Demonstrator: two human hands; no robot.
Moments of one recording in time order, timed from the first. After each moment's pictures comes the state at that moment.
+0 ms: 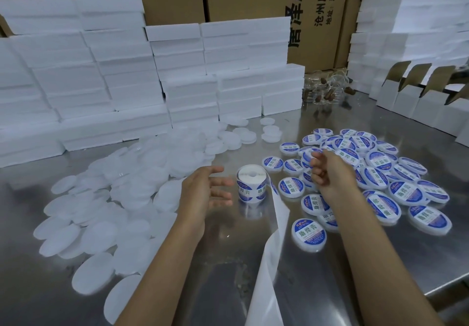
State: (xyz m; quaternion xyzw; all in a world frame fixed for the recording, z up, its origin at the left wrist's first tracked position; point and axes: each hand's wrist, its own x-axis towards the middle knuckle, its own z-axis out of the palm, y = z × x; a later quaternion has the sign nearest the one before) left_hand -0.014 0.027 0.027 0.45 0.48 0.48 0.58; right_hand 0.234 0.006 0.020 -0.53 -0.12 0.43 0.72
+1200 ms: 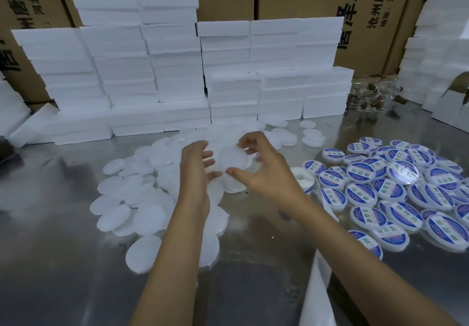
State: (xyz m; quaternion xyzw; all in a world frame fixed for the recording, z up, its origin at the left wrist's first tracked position) left_hand -0.083 0.050 0.047 0.35 0.46 0.62 0.53; right_hand 0.060 0.040 0.036 -0.49 -0.69 0.19 0.49
